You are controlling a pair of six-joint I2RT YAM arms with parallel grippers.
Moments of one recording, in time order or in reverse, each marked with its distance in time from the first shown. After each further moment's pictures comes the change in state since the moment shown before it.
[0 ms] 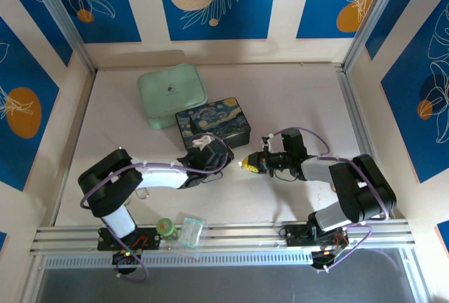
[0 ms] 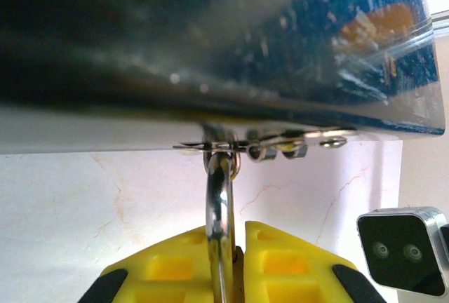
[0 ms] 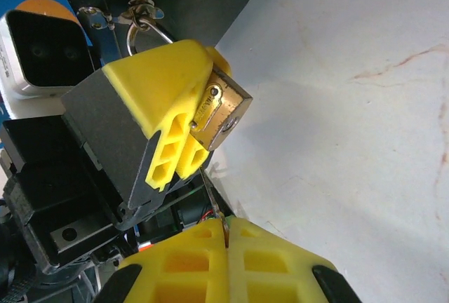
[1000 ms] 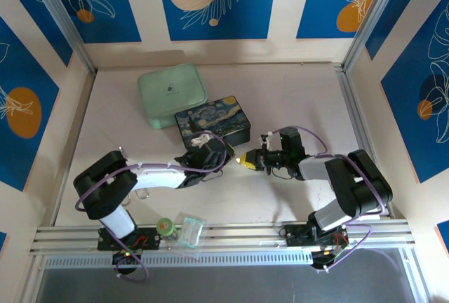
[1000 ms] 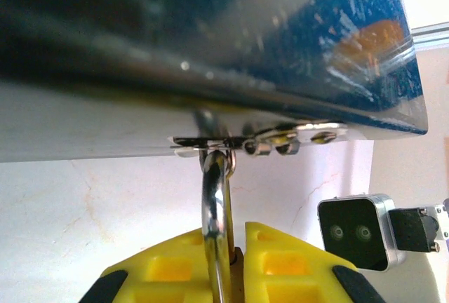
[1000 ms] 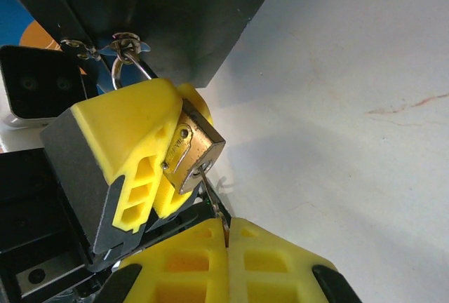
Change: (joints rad) left arm 0.004 -0.037 0.002 0.007 0.005 -0.050; right arm 0.008 0.049 0.002 0.136 0.032 0.080
